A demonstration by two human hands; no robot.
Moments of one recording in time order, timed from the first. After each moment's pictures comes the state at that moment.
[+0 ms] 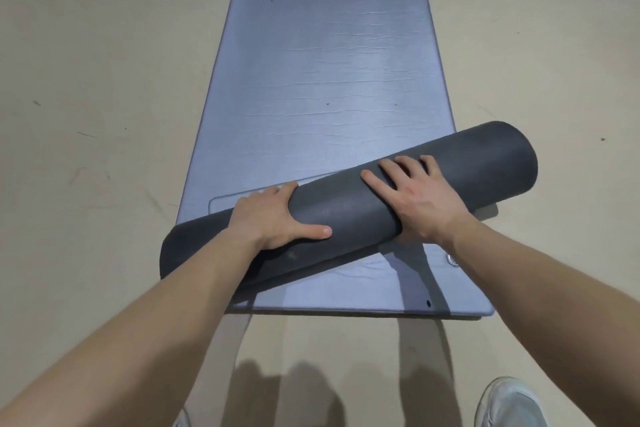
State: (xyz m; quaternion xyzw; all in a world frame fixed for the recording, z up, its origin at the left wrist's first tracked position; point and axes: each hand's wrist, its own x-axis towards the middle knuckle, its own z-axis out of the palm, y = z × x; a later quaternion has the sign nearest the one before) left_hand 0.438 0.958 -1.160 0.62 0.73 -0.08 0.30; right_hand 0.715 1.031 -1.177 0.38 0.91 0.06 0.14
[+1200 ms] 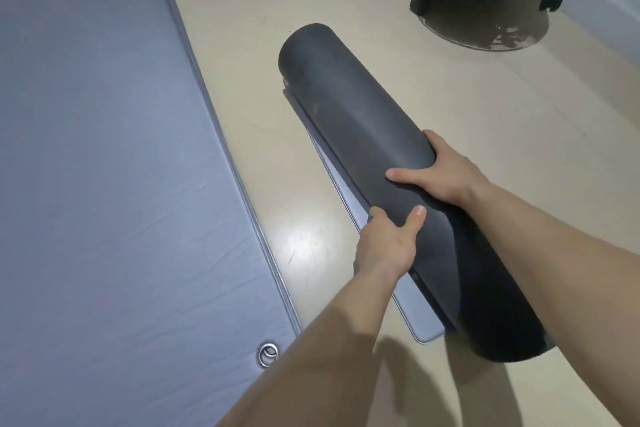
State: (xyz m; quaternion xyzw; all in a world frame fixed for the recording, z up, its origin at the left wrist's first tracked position) left_hand 0.946 1.084 -1.243 0.50 0.62 0.13 0.59; right_hand 1.090 1.136 -1.194 0.80 0.46 -0.36 -0.15
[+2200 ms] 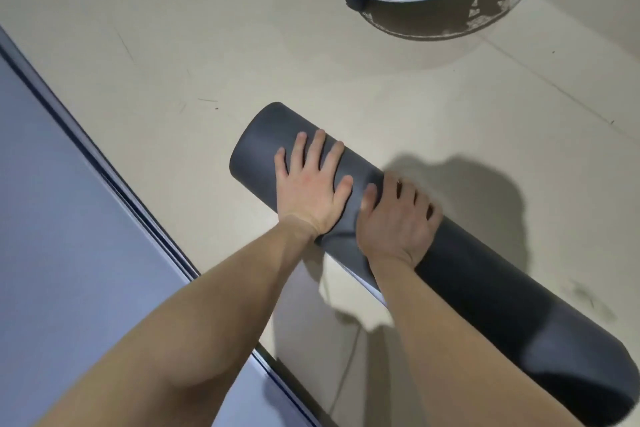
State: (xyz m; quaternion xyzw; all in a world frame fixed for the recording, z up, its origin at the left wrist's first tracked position) left_hand 0.994 1.407 -1.234 0.91 0.41 -0.06 0.08; right_hand 1.072 1.294 -1.232 0.95 0.27 -0.14 -0.04
